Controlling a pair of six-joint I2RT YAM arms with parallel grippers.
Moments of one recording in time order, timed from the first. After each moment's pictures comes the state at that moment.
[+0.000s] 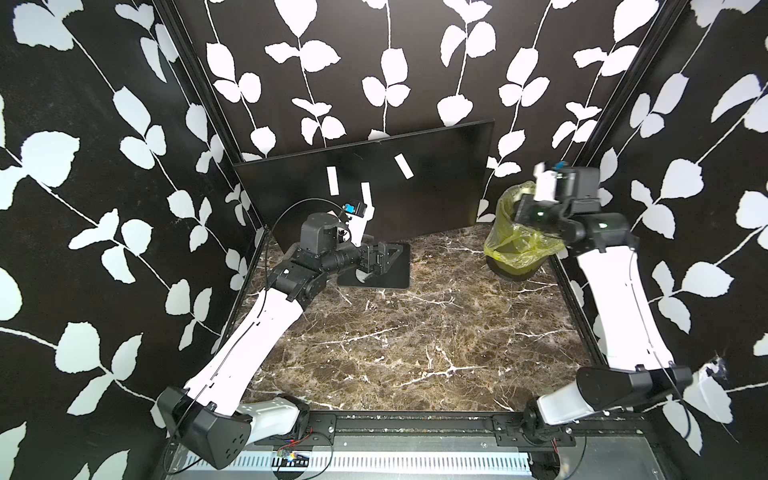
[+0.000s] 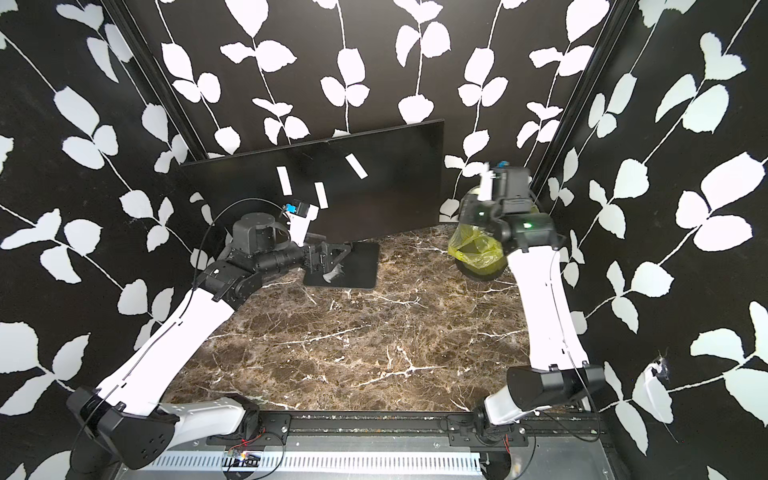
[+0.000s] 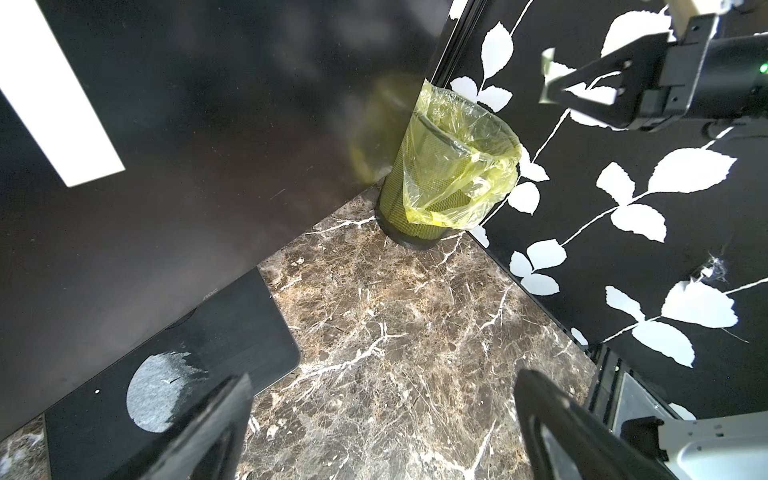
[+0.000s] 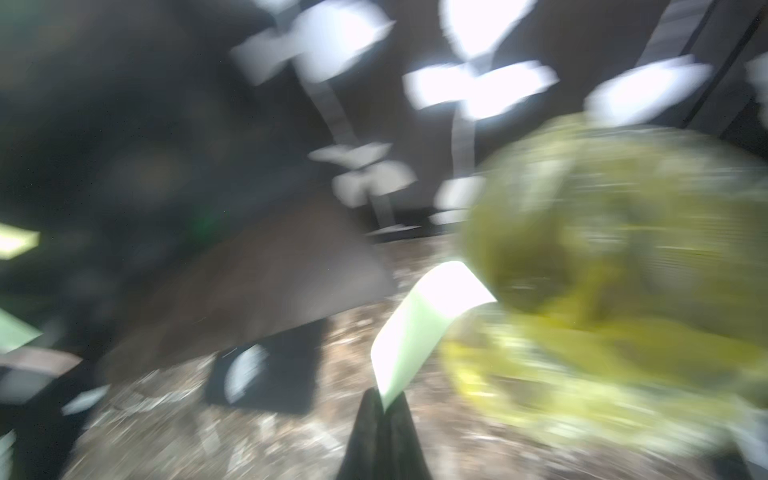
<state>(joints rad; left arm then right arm) -0.49 1.24 1.35 -0.46 0.41 -0.19 0.07 1.52 1.96 -0.95 -0.05 0.29</state>
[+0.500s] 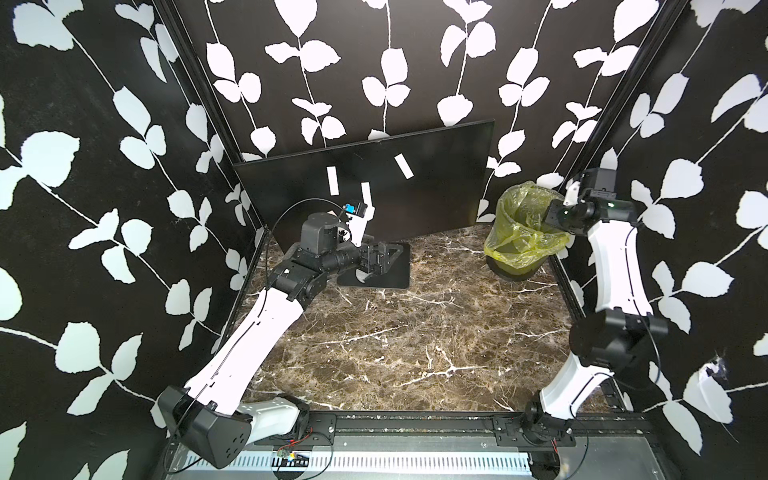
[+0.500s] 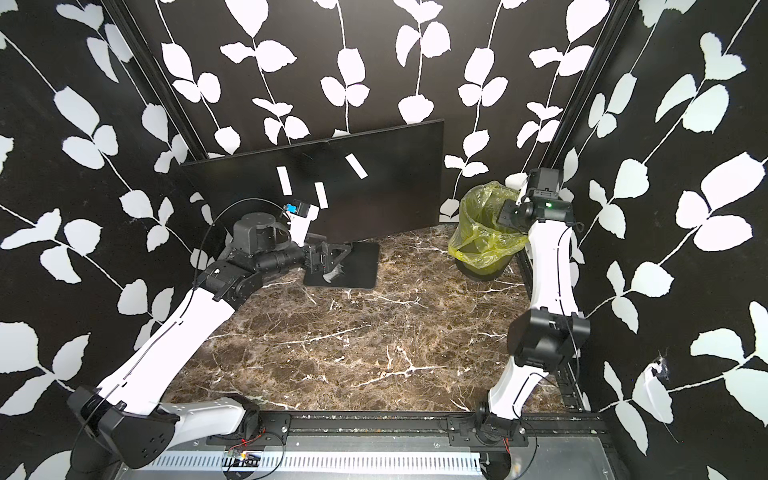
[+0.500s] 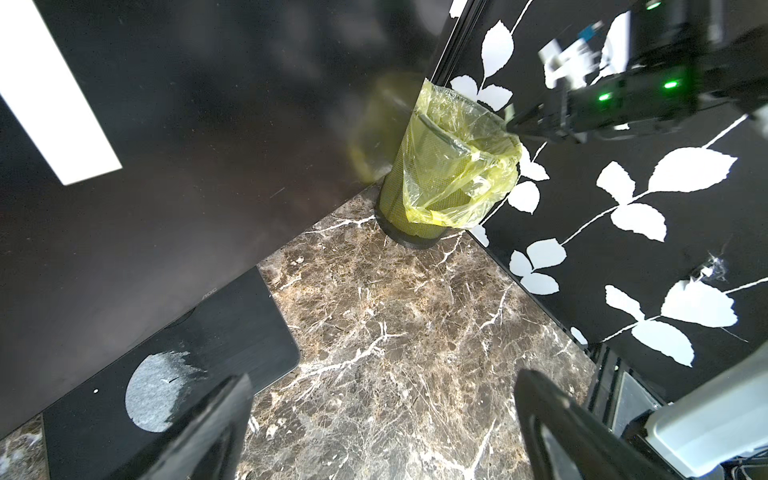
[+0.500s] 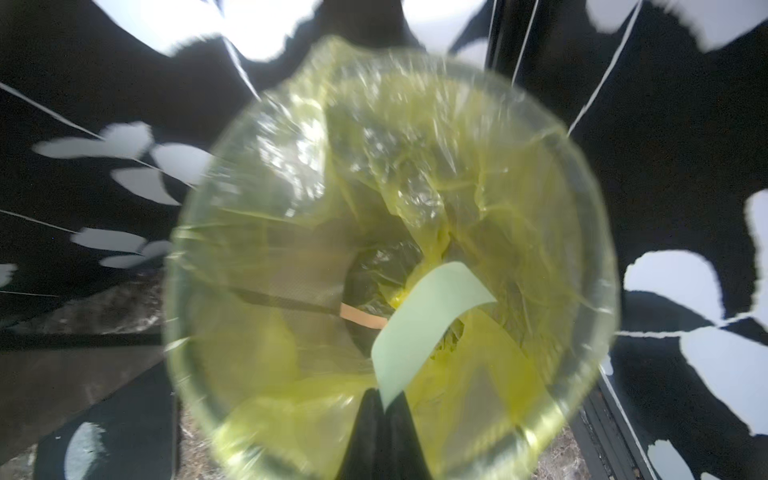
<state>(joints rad) -0.49 1.24 1.35 -0.46 0.41 -0.19 -0.19 1.85 2.08 -1.03 -0.07 0.22</state>
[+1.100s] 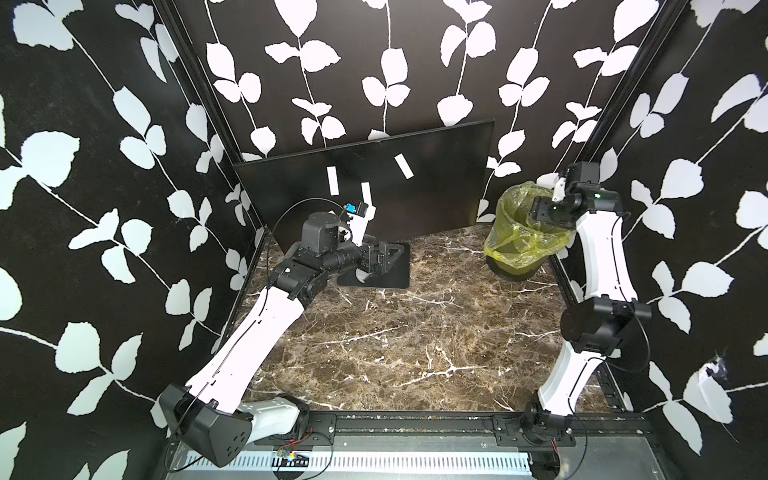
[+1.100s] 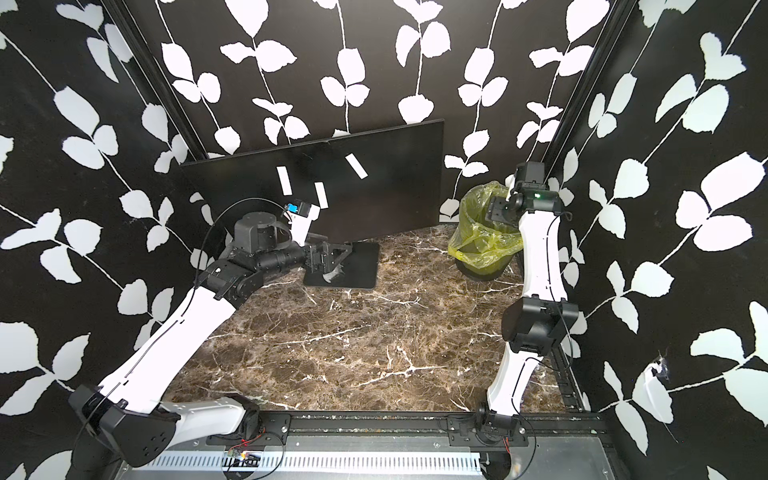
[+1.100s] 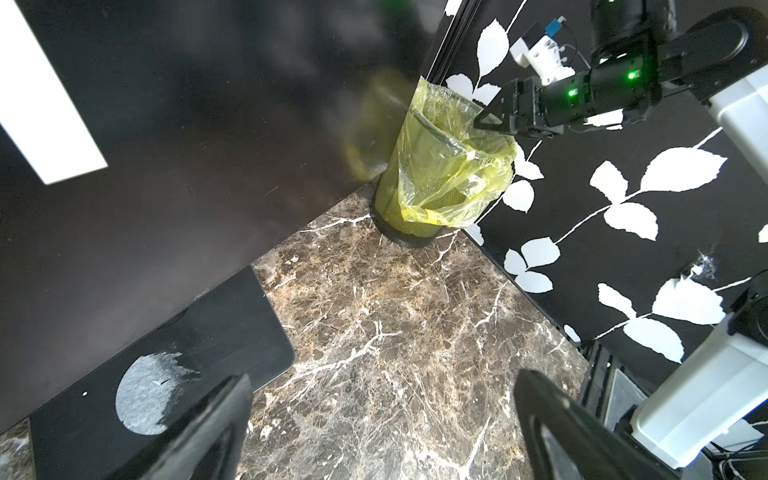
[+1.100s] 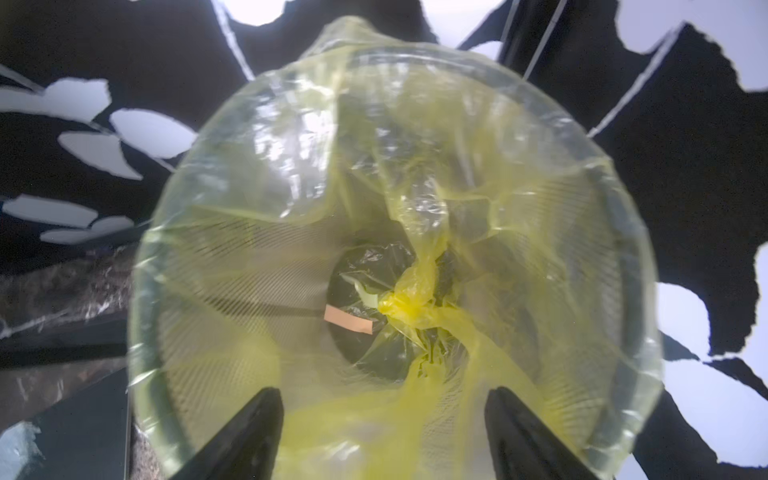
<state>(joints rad) -0.49 1.25 1.36 -0.46 0.43 -0.20 -0.11 1.93 2.24 -1.11 0.02 0.14</state>
